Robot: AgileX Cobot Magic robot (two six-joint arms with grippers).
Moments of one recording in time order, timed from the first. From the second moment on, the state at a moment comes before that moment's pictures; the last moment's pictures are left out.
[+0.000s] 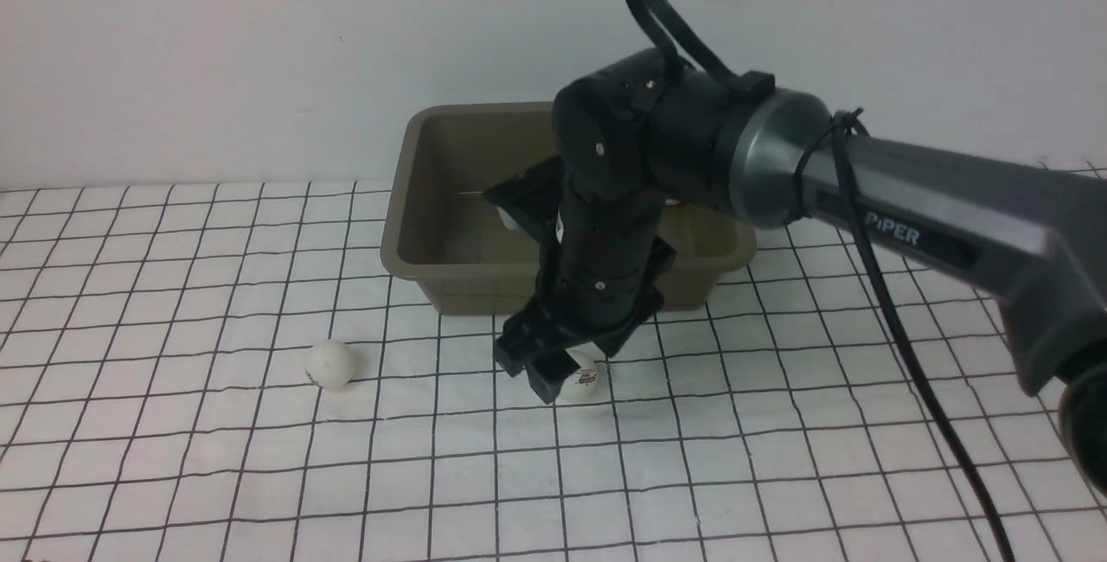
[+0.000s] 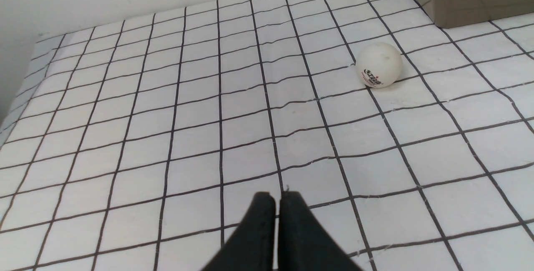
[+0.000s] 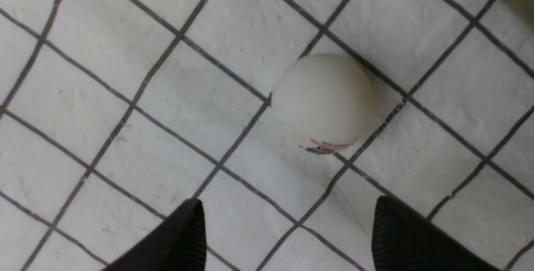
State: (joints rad) right arm 0.70 2.16 -1.83 0.03 1.23 -0.03; left arm 0.02 -0.01 0.02 0.01 0.41 0.13
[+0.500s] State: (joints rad) right arm 0.70 2.16 -1.83 -0.01 1.09 -0.03; left arm 0.02 -0.01 0.02 0.01 0.41 0.13
